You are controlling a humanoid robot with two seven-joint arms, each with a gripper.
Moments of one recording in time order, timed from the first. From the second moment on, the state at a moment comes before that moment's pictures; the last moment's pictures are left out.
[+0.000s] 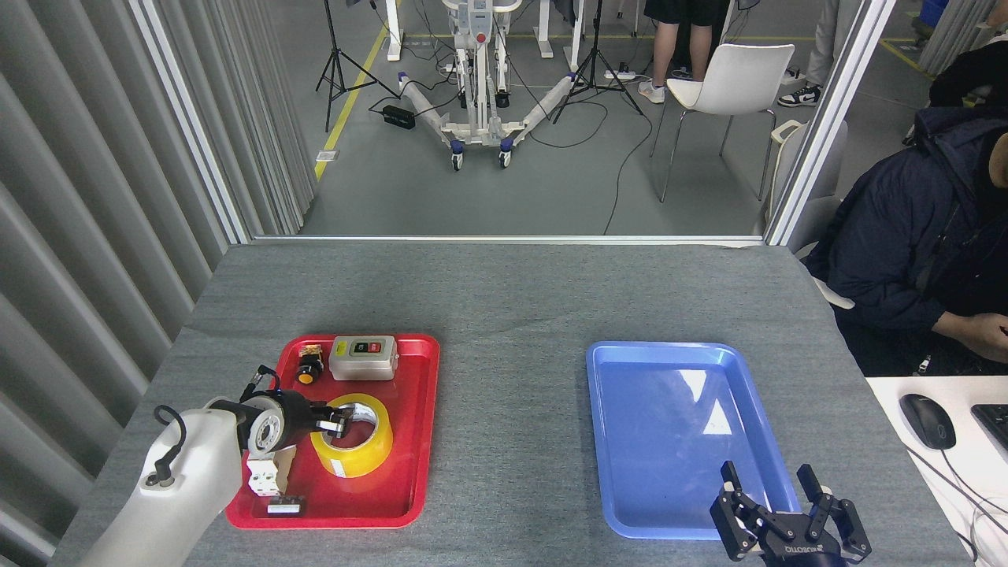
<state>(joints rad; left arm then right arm) -0.71 0.32 -0.52 -0.72 -0.96 -0.25 -0.60 0.23 -0.18 0.01 -1.72 1.23 0.03 -0.01</state>
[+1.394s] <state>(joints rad) -0.66 0.37 -0.39 -0.87 -0.96 -0.37 -0.57 0.26 -0.19 0.01 -1.72 1.22 0.04 -0.02</state>
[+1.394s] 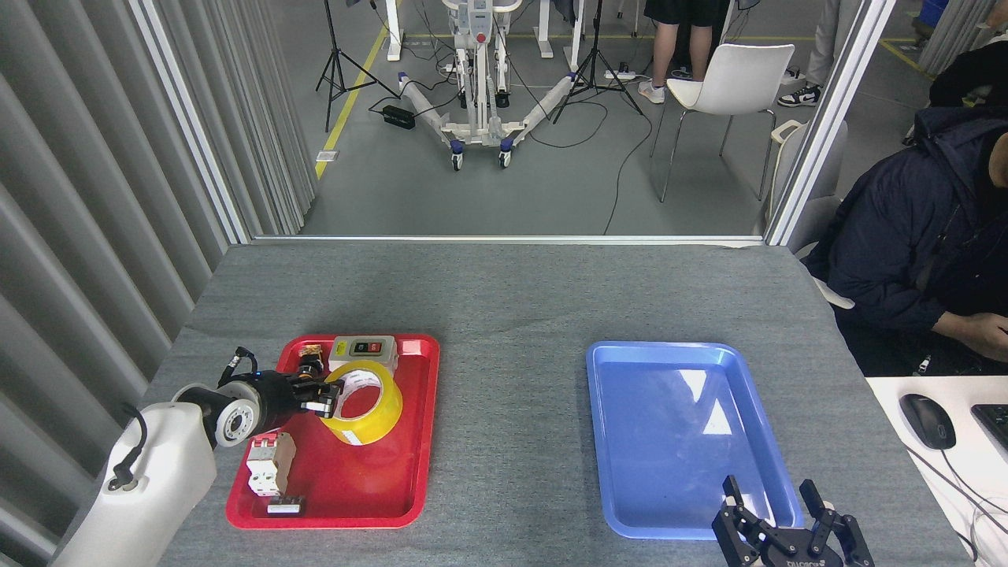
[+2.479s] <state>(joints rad) -0.21 0.32 -0.15 -1.16 -0.33 -0.77 -0.65 0.24 -0.21 -0.05 -1.69 1.23 -0.01 -0.16</state>
